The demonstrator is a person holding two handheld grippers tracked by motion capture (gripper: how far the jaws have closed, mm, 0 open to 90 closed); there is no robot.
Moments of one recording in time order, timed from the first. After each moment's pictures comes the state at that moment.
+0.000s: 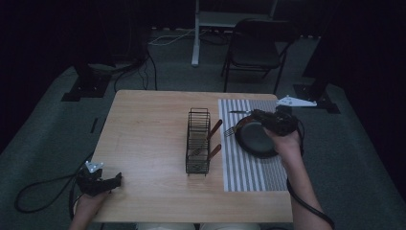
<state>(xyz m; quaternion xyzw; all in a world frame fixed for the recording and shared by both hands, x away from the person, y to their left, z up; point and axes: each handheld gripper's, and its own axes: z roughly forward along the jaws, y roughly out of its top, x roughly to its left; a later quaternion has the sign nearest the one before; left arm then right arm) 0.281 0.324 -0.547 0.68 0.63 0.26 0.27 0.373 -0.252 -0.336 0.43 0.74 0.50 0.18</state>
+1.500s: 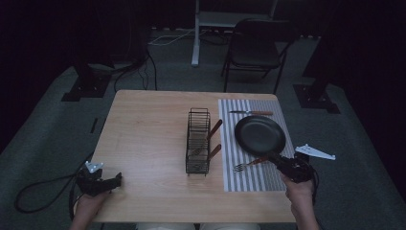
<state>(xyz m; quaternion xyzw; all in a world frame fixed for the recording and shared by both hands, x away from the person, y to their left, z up) 0.280 0.323 -0.547 0.68 0.63 0.26 0.26 0.280 -0.304 -0.428 0.53 0.68 0.49 0.14</state>
